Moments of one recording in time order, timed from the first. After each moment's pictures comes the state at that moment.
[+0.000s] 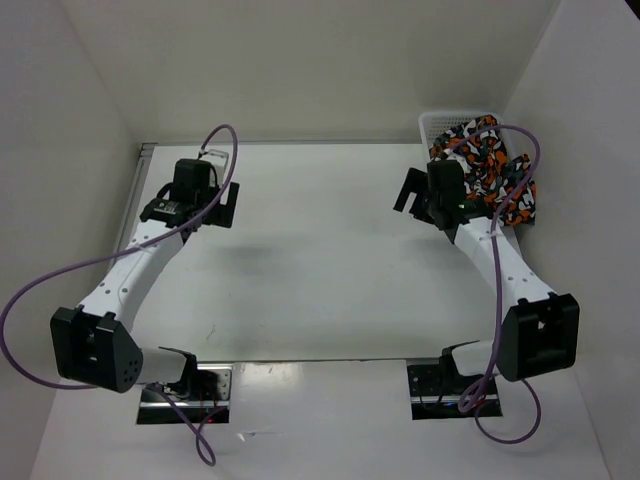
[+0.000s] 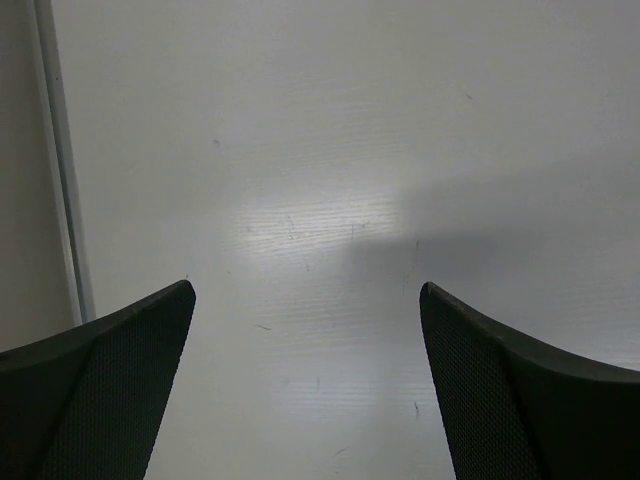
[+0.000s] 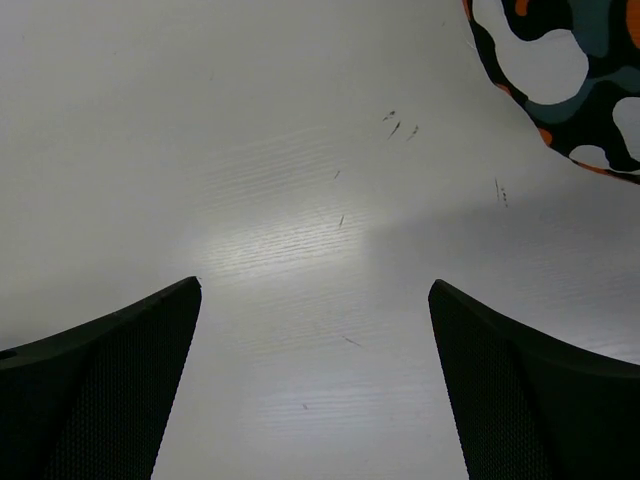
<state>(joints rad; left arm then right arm) -0.20 1.32 1.16 -0.58 -0.23 0.07 0.19 1.35 1.10 -0.47 0.16 0.49</state>
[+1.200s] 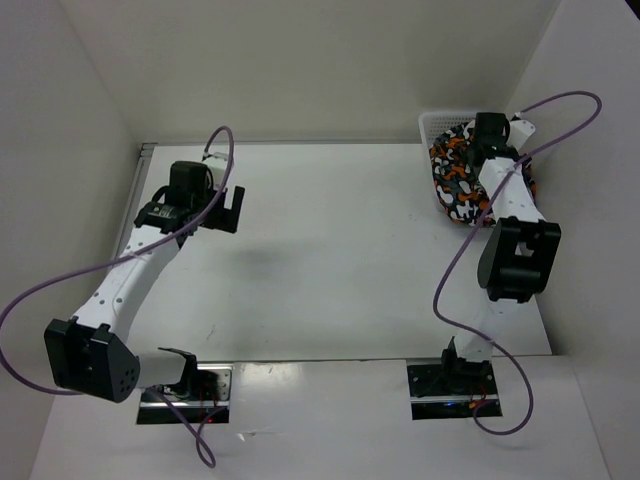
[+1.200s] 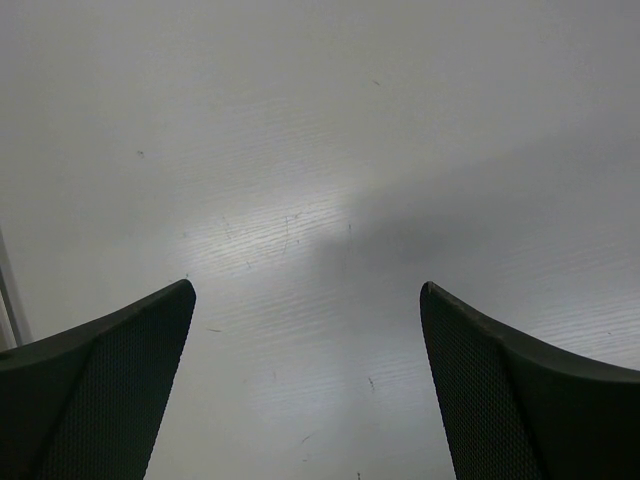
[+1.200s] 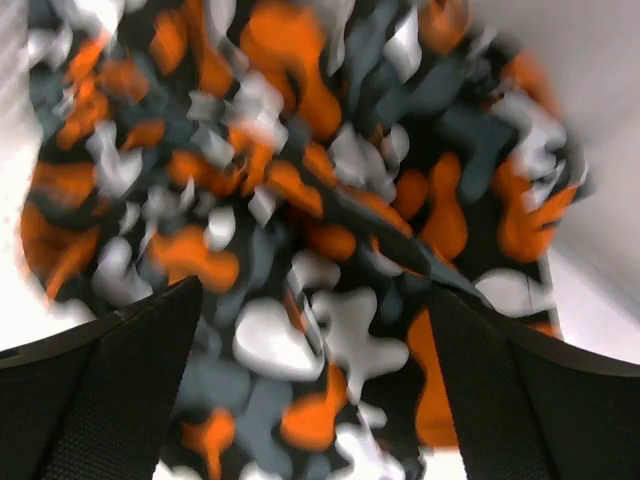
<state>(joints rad) -0.20 1.28 1.17 -0.61 -0.06 0.07 -0.14 1.84 1.60 -0.50 0.52 0.52</state>
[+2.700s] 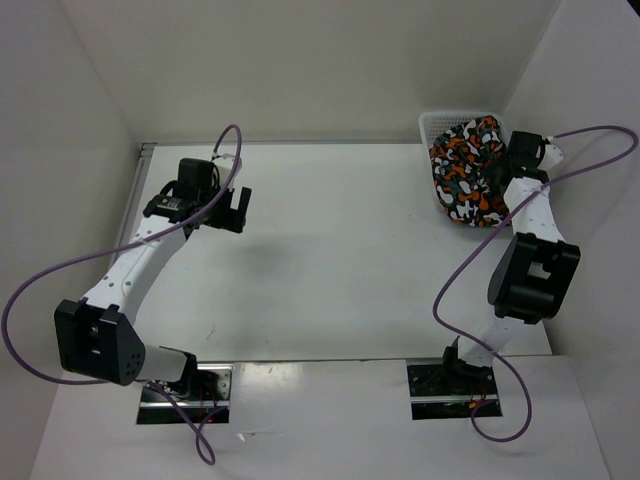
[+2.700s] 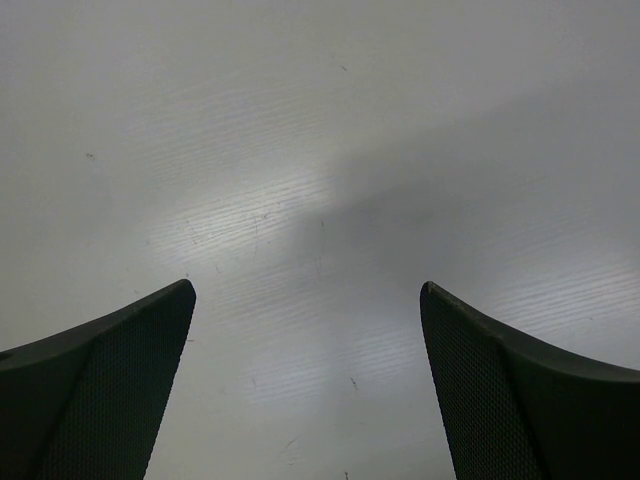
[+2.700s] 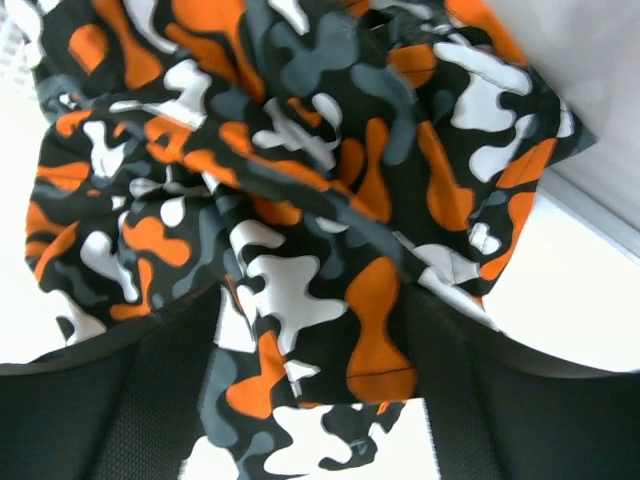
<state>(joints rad) -0.20 1.36 1.20 -0.62 0.02 0.07 -0.30 1.71 1.43 -0.44 0.27 0.60</state>
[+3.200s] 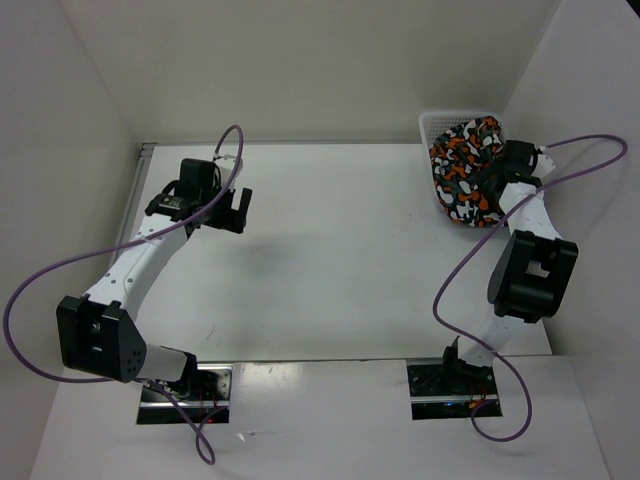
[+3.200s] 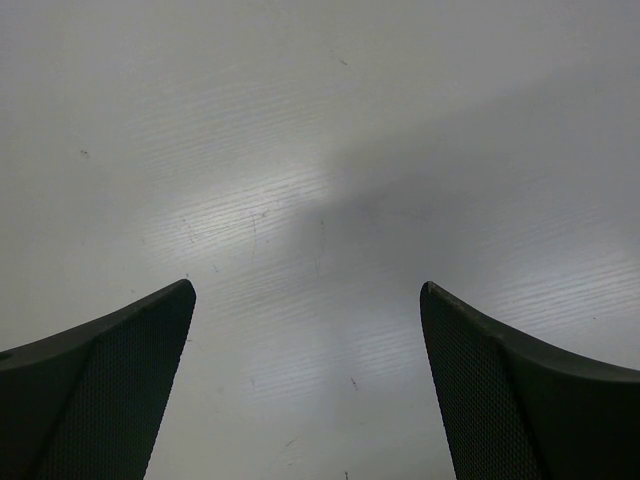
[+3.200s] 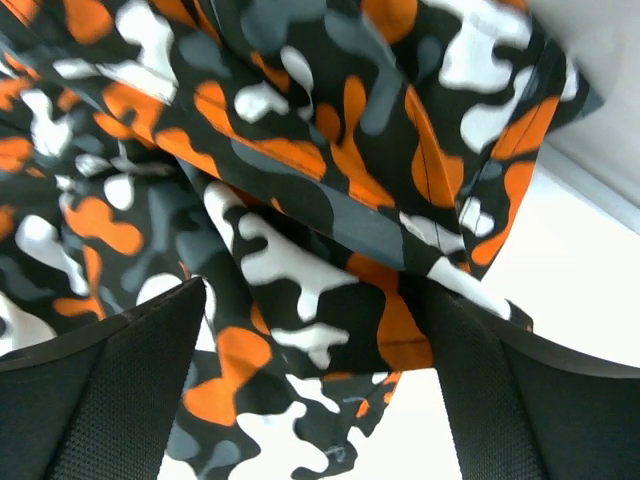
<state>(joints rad) -0.20 1.38 1.20 -0.62 0.02 0.07 -0.30 1.72 1.37 -0.41 0.27 0.62</state>
